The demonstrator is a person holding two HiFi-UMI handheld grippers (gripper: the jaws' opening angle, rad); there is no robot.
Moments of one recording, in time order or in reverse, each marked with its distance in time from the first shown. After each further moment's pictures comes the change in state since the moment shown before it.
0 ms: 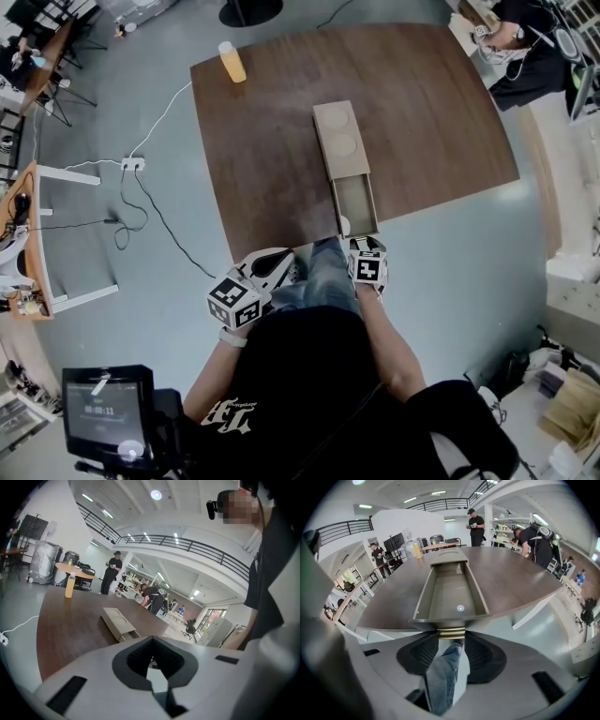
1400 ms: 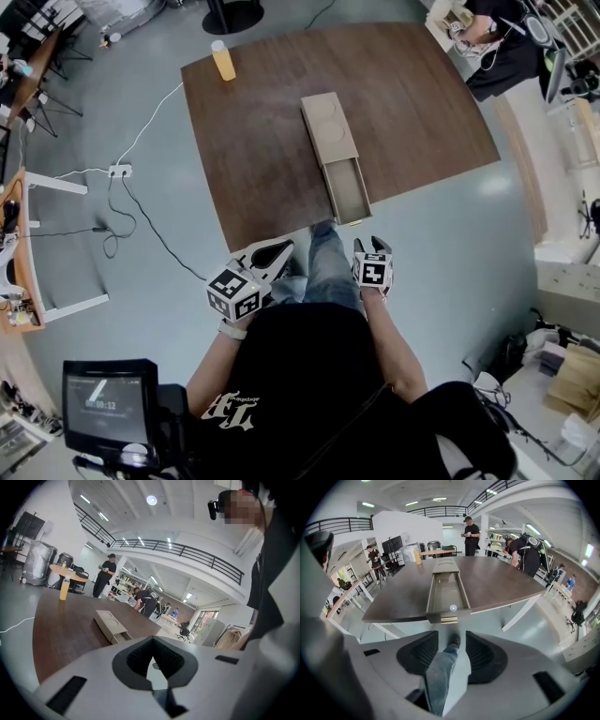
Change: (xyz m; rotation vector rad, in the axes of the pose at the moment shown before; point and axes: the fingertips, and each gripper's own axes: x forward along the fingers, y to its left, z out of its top) left arm -0.025 -0.031 -0.006 0.039 -0.055 -0.082; right arm -0.071 -0.009 -0.027 -0.005 -0.079 -0.085
